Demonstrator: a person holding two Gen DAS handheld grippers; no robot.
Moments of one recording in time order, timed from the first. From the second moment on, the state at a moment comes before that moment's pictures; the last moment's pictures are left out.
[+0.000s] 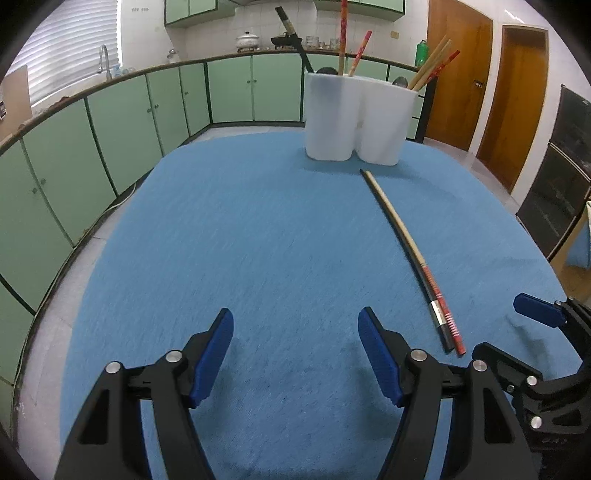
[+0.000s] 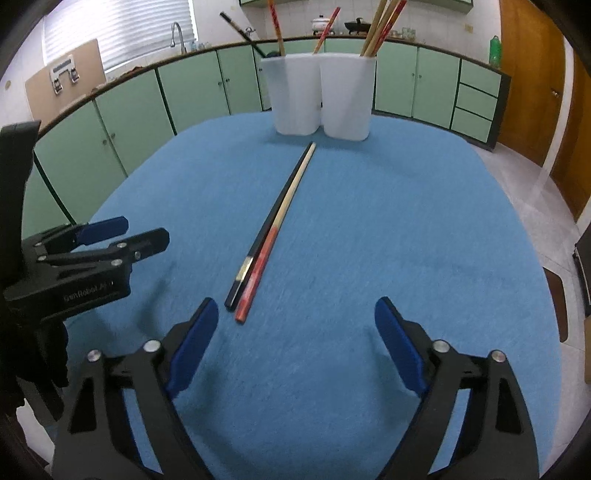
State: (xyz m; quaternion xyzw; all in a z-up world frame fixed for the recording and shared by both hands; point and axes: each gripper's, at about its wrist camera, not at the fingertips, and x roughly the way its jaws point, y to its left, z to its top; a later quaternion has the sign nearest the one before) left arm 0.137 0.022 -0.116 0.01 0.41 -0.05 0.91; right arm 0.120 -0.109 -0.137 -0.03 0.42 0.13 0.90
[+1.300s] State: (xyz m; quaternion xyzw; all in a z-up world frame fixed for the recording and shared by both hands) left arm 0.128 -0.016 -0.115 0.00 0.41 -0.09 0.91; right arm 0.127 -0.140 -0.138 -0.02 0.42 0.10 0.90
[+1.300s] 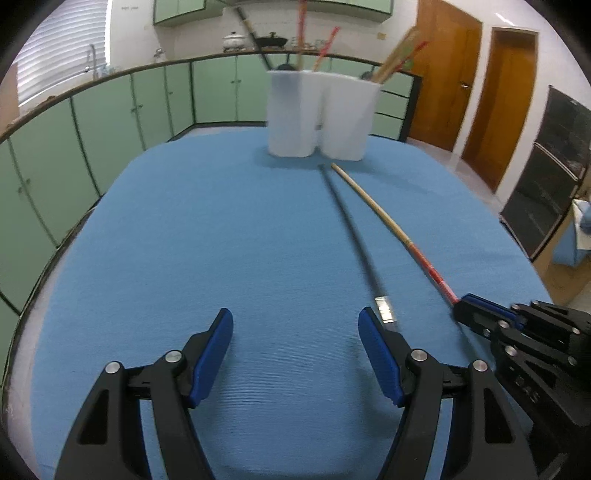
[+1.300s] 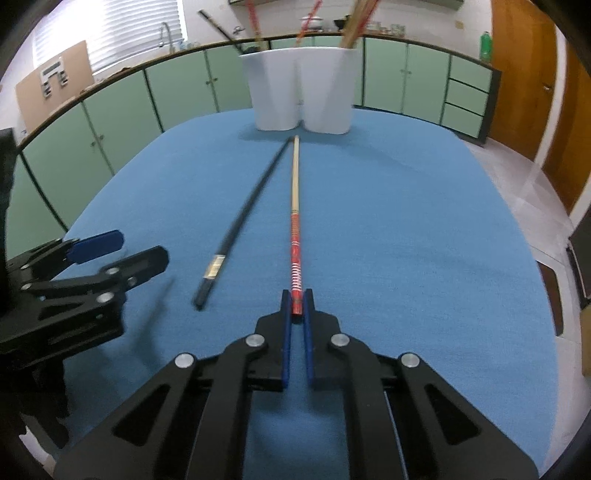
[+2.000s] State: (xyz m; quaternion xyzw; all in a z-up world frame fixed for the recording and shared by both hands) left arm 0.130 -0.059 -0.128 0.06 0.43 -0.10 0.90; right arm 0.132 -0.167 -0.145 0.00 0.43 0.09 0.90
